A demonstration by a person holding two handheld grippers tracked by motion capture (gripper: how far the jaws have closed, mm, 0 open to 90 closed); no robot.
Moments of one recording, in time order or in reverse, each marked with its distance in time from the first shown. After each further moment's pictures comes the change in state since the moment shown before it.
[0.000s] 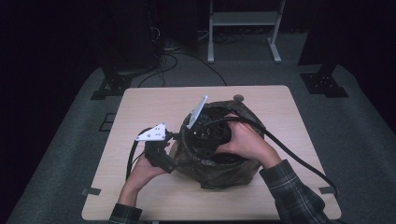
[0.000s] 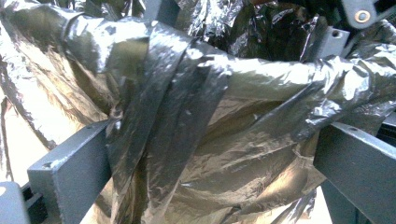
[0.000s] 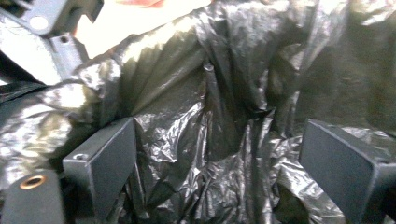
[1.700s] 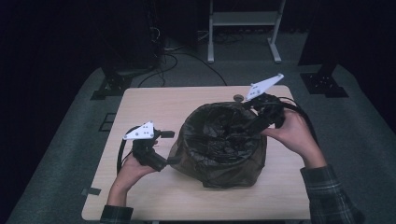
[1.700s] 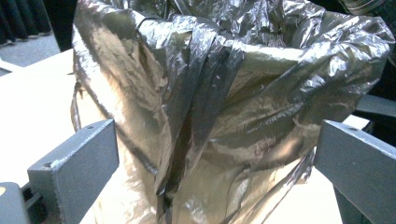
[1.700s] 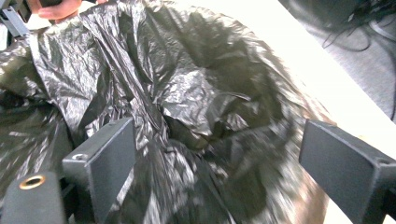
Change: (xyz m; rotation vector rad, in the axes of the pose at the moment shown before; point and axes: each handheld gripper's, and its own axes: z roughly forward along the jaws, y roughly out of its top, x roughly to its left) left arm 0.002 0.002 -0.034 0.031 0.080 -0.006; right arm -0.036 -0.100 -0.092 -0.302 -0.210 0.206
